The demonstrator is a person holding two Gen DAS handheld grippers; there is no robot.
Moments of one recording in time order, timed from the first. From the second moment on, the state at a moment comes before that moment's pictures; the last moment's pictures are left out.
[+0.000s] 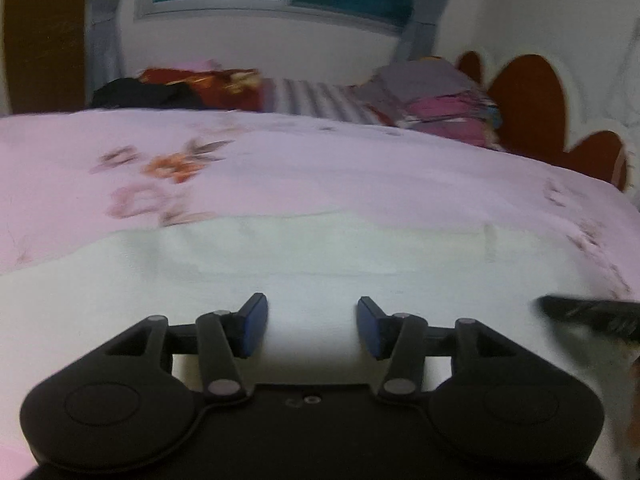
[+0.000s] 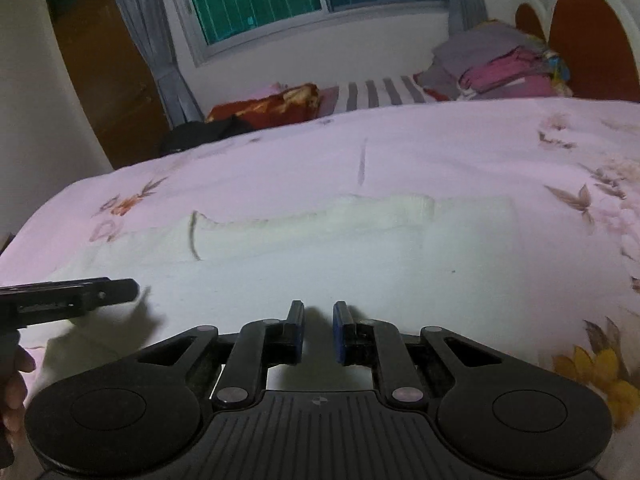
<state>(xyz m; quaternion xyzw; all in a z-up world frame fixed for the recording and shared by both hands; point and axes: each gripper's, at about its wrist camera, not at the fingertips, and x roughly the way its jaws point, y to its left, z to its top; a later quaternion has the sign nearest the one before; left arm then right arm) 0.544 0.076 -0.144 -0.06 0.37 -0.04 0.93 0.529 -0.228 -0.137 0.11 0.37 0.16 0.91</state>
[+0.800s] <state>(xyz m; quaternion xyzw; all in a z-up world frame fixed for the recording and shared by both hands) 0.533 0.062 -0.140 -0.03 0.38 -0.03 0.92 0.536 -0.289 -0.130 0.06 0.41 0.03 0.91</state>
